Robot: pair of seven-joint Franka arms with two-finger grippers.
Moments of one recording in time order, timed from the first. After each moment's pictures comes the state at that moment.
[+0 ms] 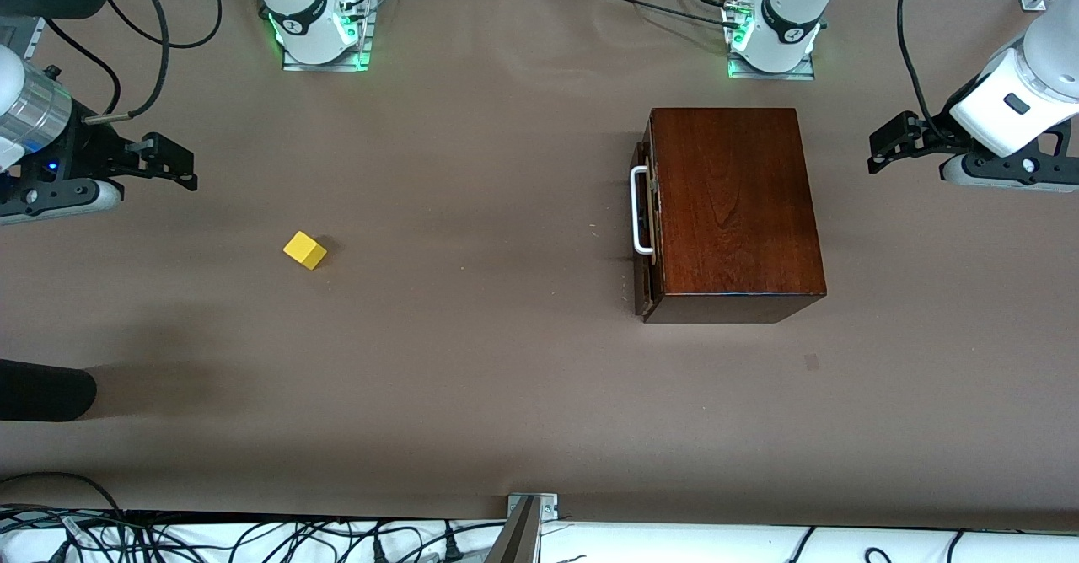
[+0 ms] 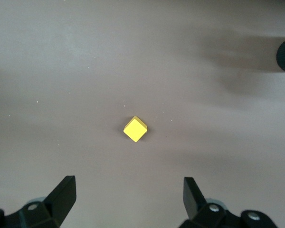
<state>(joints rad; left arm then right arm) -0.03 -0.01 -0.05 -1.64 0.02 1.55 -0.02 0.11 0.10 -0.04 -1.54 0.01 1.61 -0.08</state>
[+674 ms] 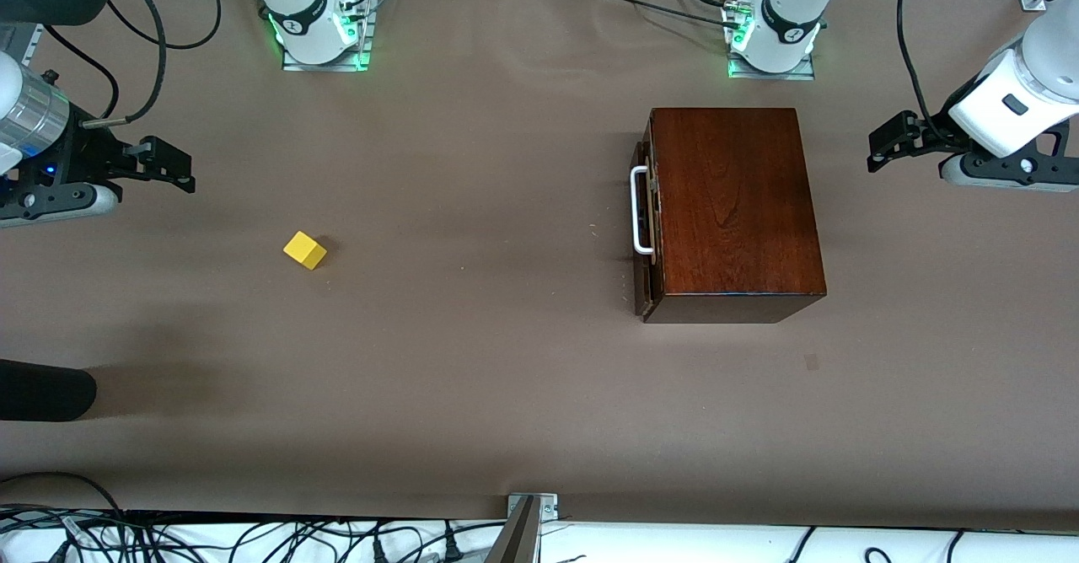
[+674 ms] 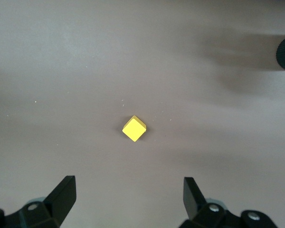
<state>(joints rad) -0.03 0.00 -0.05 -1.65 0.02 1.52 -0.02 0.11 0.11 -0.04 -1.54 0.01 1.61 -0.08</state>
